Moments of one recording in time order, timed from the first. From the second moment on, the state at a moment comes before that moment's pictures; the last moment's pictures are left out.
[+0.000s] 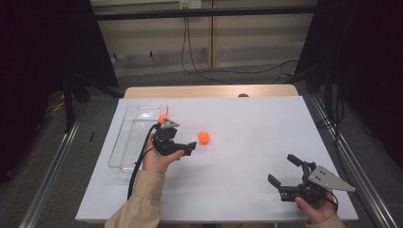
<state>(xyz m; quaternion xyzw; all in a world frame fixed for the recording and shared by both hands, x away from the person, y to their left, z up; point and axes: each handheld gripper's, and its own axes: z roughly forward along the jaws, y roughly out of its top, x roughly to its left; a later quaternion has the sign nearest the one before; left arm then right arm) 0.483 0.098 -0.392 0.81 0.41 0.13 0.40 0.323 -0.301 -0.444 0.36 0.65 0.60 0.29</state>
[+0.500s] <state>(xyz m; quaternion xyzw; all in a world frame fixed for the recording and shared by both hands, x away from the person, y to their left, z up) 0.486 0.087 -0.401 0.81 0.41 0.14 0.40 0.323 -0.302 -0.444 0.37 0.66 0.59 0.29</state>
